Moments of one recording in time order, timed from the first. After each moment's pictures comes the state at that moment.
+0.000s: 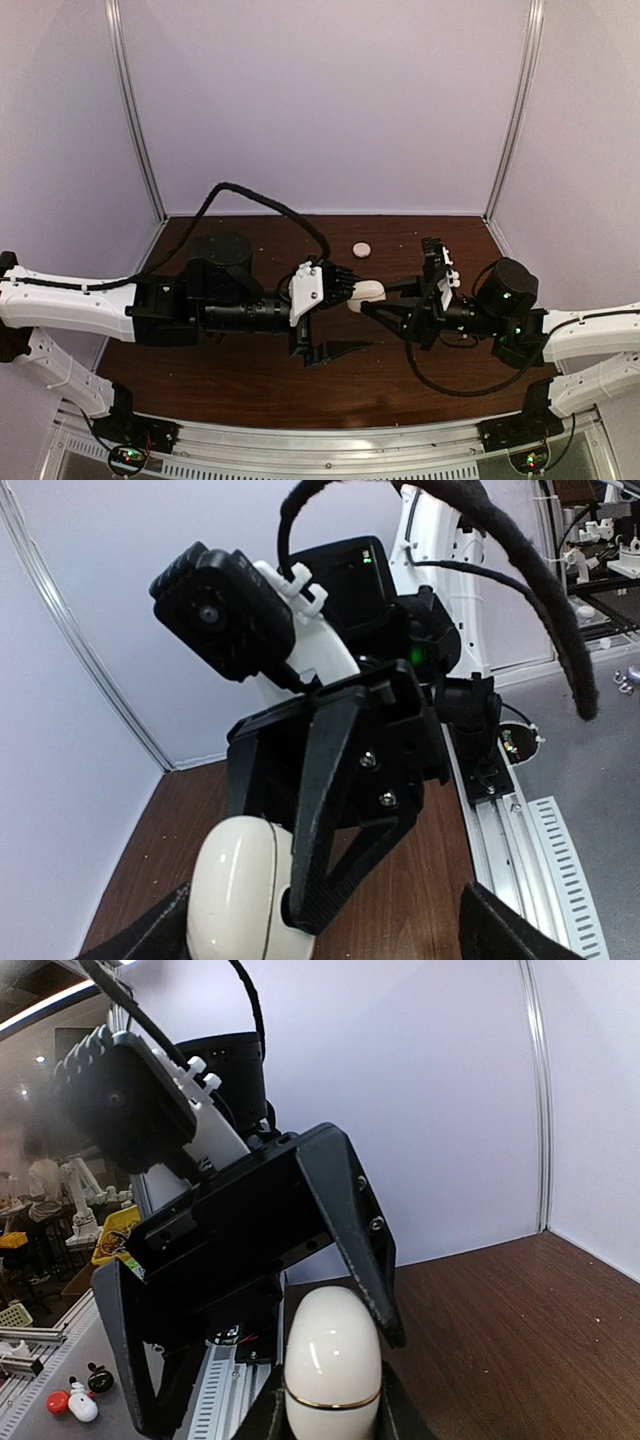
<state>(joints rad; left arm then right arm) -1.31 1.35 1.04 0.15 0.15 0.36 1.03 1.07 0.51 0.75 -0.41 0.21</state>
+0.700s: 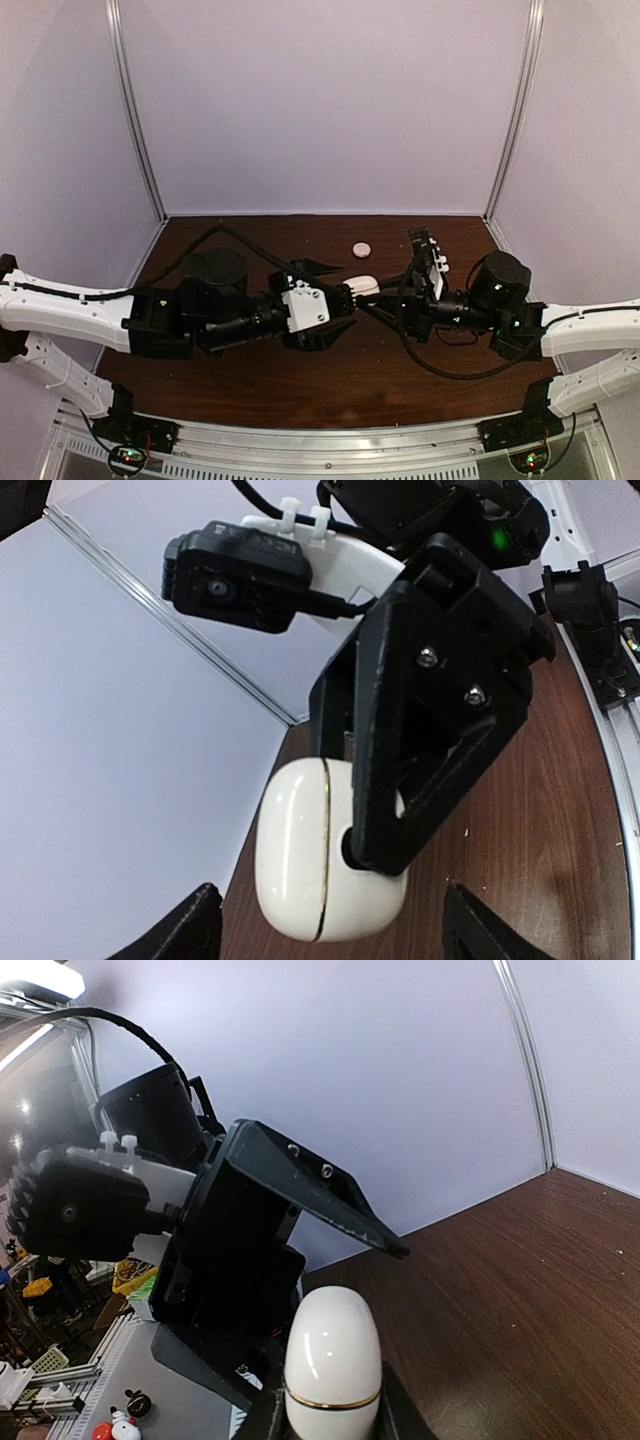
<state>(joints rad) -1.36 1.31 0.97 0.18 -0.25 0.66 1.01 1.09 0.56 0.65 -0.41 0.39</state>
